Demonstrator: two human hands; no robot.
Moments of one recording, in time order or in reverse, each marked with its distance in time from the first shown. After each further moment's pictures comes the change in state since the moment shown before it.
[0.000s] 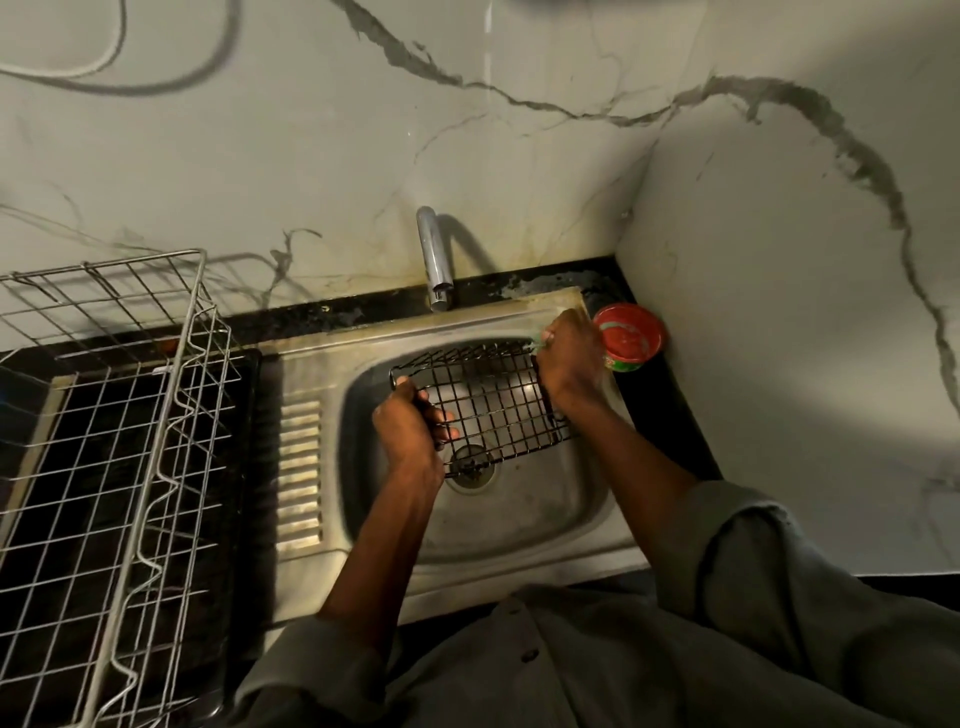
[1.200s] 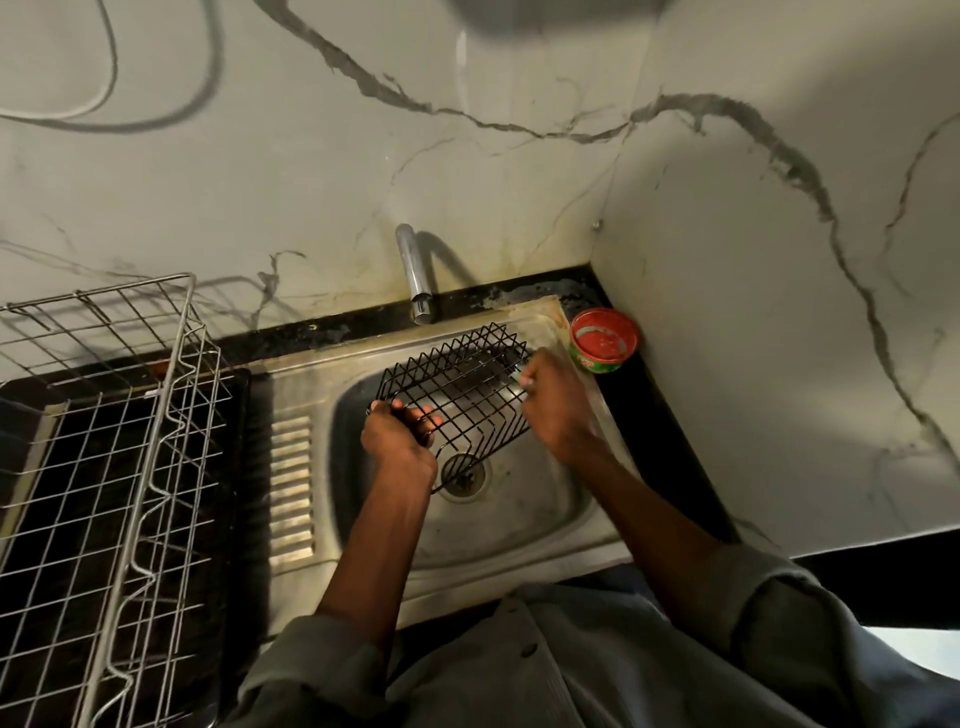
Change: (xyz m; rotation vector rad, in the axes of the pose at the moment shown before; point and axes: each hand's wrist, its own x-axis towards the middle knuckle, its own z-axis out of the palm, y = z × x) left_hand -0.008 0.003 0.005 -0.192 0.103 -0.123; right_hand -0.066 0.018 -0.028 0.139 -0.137 -0.127
